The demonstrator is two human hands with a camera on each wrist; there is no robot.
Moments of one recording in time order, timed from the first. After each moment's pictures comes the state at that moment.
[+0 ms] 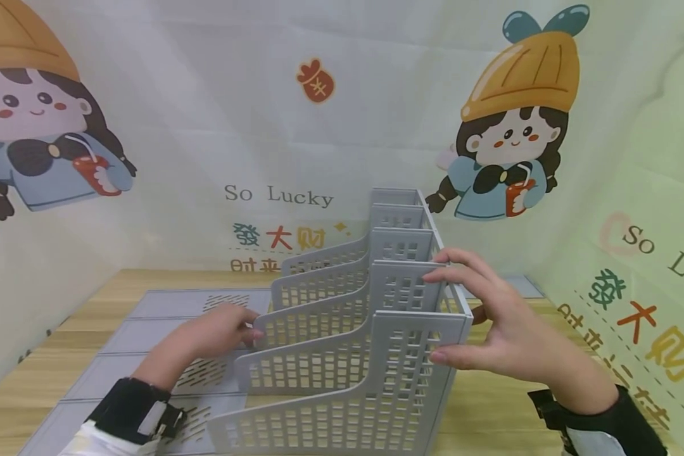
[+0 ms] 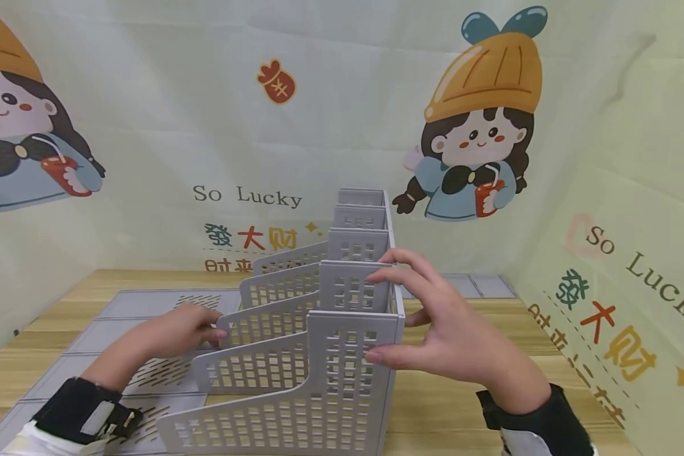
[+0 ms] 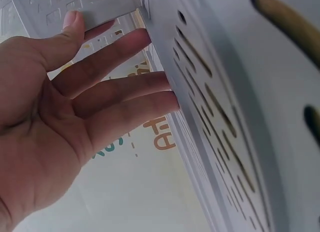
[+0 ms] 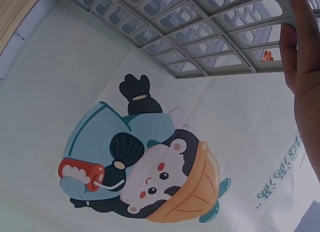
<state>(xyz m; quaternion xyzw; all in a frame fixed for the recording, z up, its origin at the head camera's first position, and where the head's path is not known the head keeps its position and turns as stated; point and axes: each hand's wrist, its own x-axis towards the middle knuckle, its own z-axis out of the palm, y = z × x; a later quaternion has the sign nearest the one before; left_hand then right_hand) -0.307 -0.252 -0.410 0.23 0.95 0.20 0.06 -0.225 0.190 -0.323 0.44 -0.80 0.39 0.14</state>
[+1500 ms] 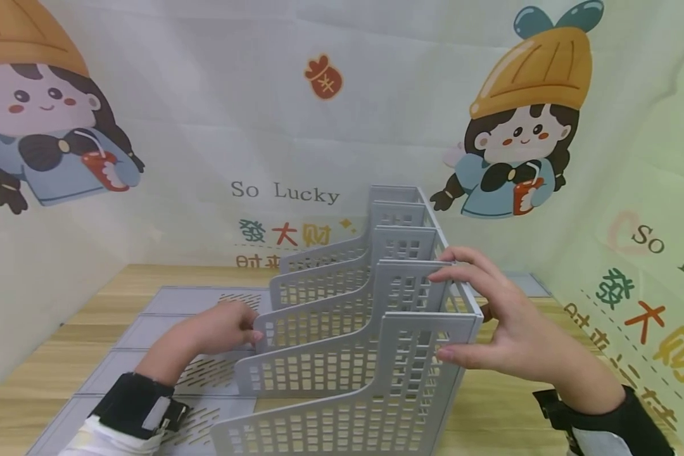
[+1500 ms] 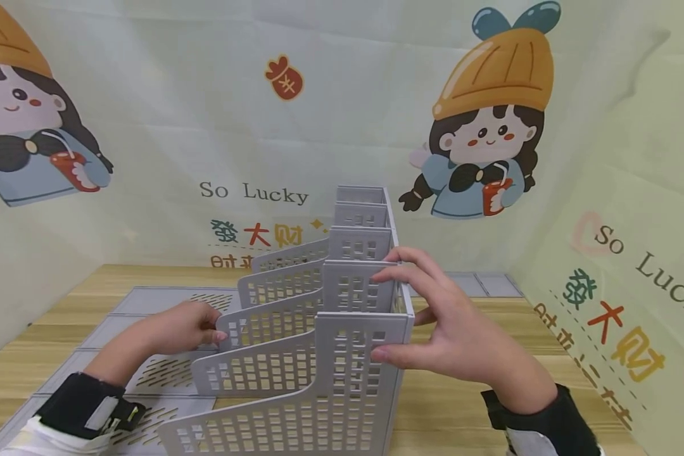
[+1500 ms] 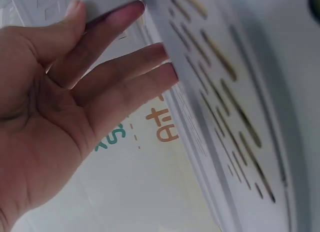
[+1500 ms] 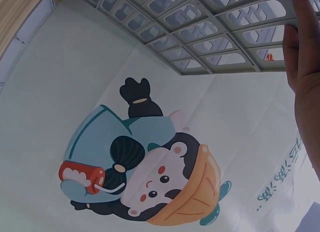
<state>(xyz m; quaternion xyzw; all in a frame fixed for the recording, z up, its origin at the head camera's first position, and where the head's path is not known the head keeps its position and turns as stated) -0.300 -0.260 -0.403 0.22 0.94 0.23 0.11 -0.222 0.186 -0.321 0.44 -0.79 0.41 0.12</state>
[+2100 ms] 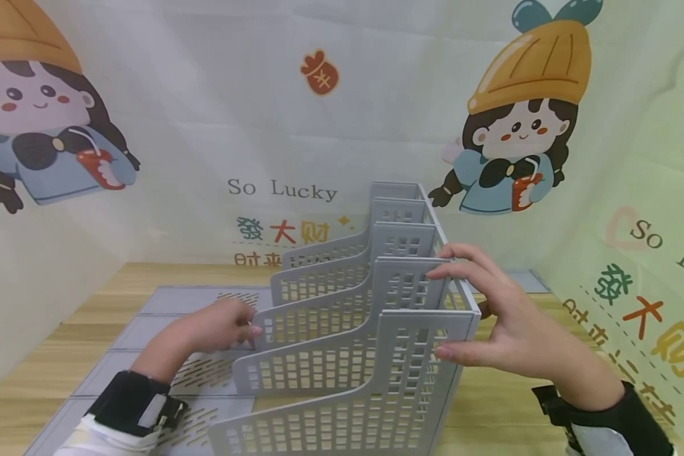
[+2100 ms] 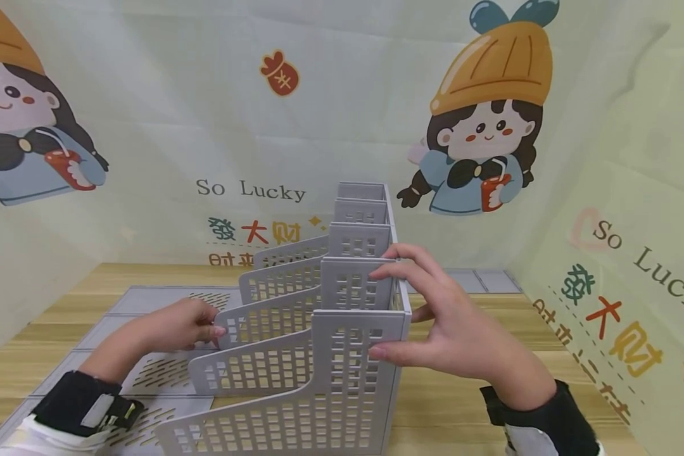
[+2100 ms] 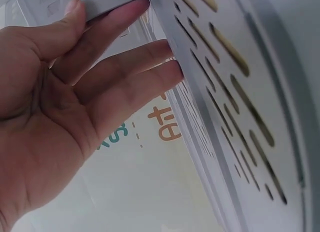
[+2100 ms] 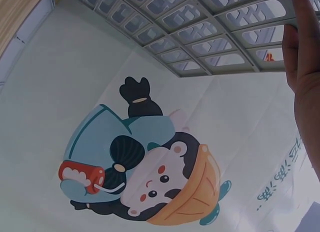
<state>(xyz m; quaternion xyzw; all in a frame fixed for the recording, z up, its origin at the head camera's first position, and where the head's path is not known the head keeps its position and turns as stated) -0.299 -0.258 -0.402 0.21 0.94 0.23 0.11 -0.224 0.187 -0.321 0.45 -0.79 0.40 0.12</state>
